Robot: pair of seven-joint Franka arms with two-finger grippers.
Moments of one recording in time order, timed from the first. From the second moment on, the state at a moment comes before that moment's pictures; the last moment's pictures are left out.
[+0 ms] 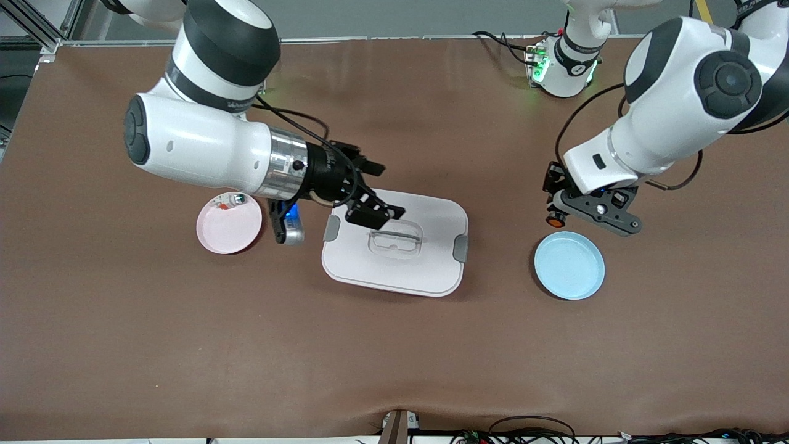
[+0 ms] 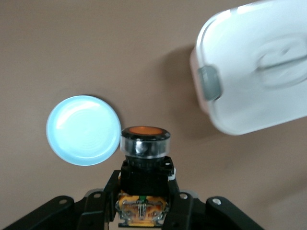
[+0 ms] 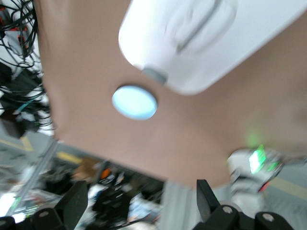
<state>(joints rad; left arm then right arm) -0.02 0.18 -0.31 -1.61 -0.03 1.77 0.16 0.51 0.56 -0.04 -0.99 0.74 1.76 1.41</state>
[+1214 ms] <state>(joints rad) 0.20 0.30 -0.31 -1.88 0.07 2.12 1.05 0.21 0.53 -0.05 -0.99 0.08 1.26 0.14</state>
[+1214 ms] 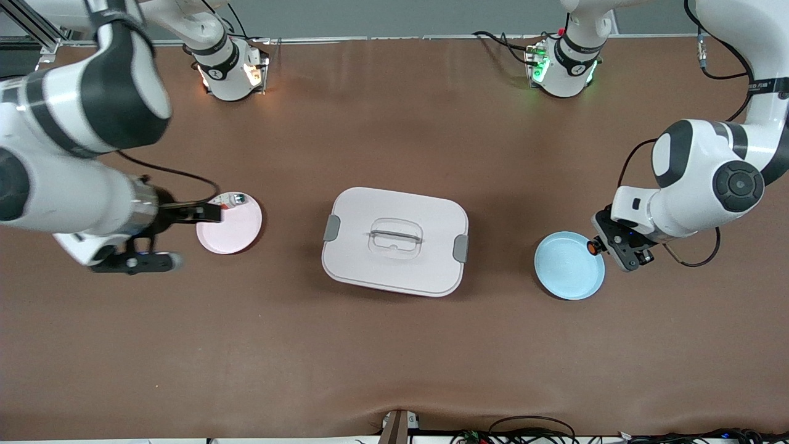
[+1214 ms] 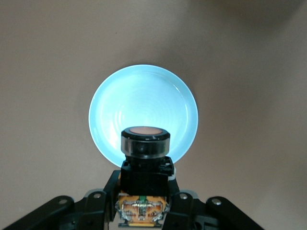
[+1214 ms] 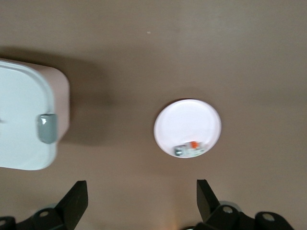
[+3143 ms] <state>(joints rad) 0.25 0.54 -0.31 -2.07 0.19 2.70 1.58 -0.02 0.41 -0.05 -1.02 -0.01 1.04 0.05</state>
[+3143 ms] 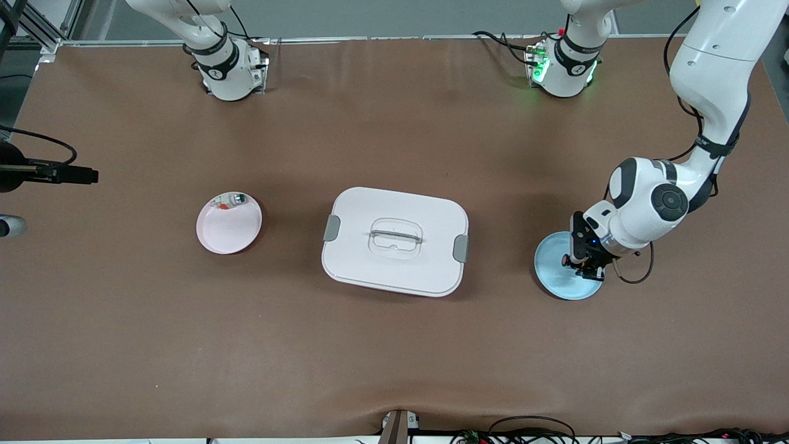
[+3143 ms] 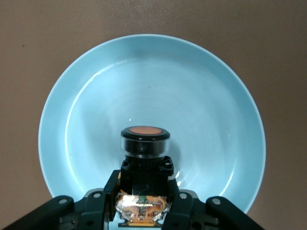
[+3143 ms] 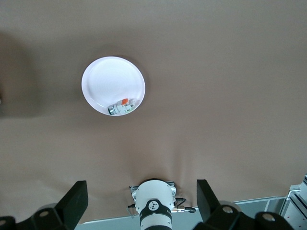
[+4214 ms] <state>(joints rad) 0.25 0.52 -0.33 -2.04 0.19 2.69 1.36 0.00 0.14 -0.02 -1.37 0.02 1.35 0.03</state>
